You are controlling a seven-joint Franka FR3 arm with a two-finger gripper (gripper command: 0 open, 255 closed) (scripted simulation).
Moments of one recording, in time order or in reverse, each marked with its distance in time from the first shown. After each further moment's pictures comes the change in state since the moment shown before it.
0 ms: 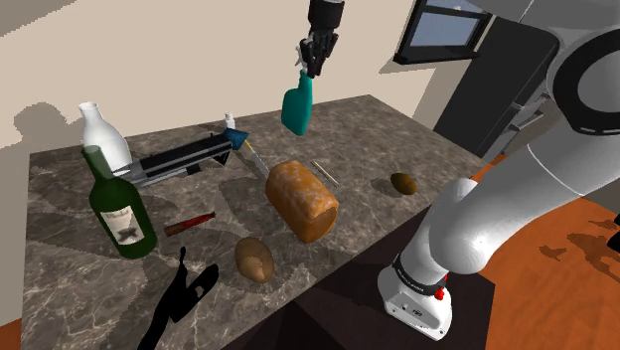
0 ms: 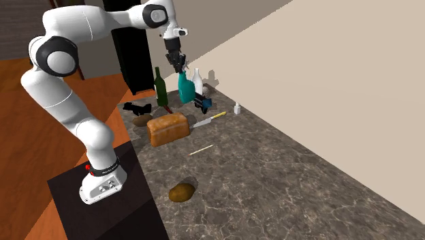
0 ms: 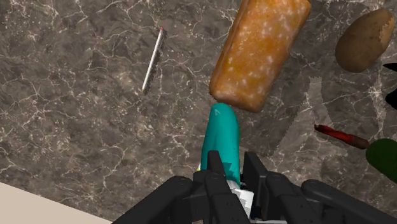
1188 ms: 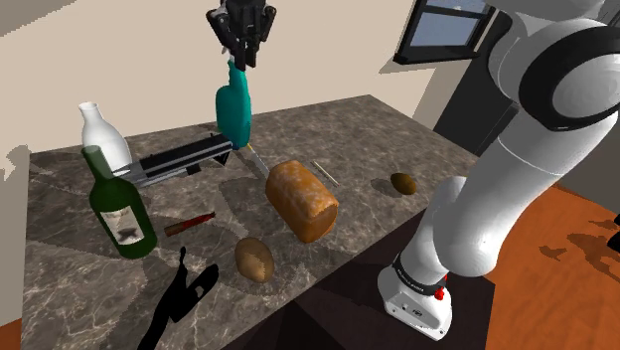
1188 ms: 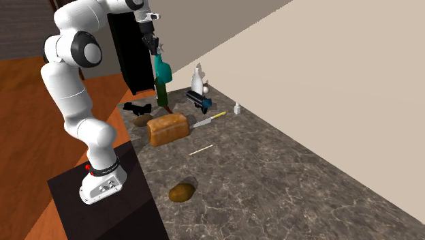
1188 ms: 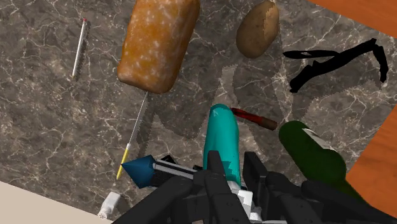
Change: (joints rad) arm 0.164 0.222 0.271 0.388 0.023 -0.212 0.410
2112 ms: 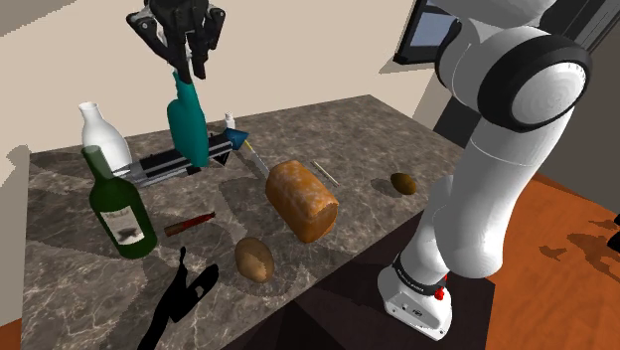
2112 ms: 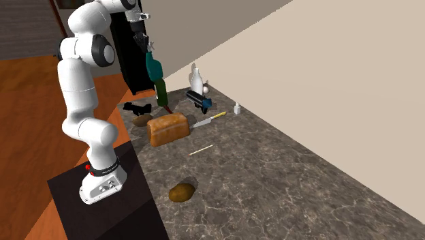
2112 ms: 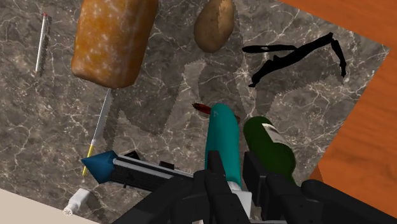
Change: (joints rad) arm 0.112 0.209 0.101 0.251 -0.048 -0.070 0.196
